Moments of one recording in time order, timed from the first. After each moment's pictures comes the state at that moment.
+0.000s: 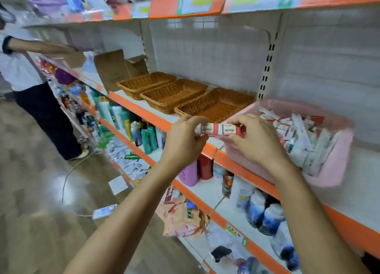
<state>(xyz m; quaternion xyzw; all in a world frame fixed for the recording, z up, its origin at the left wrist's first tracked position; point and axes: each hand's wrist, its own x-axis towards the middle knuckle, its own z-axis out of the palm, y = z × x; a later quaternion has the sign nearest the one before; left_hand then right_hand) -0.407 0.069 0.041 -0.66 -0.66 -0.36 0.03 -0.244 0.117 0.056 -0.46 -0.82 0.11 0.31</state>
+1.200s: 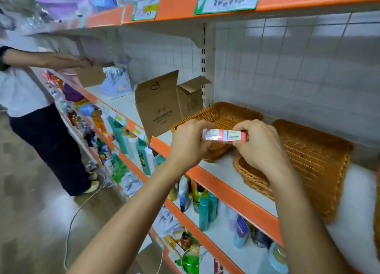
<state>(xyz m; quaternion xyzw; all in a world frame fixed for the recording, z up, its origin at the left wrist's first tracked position) -0.866 0.353 0.040 -0.67 -0.66 -0.33 0.06 -0.709 0.382 0.059 -0.52 -0.80 0.08 0.29</state>
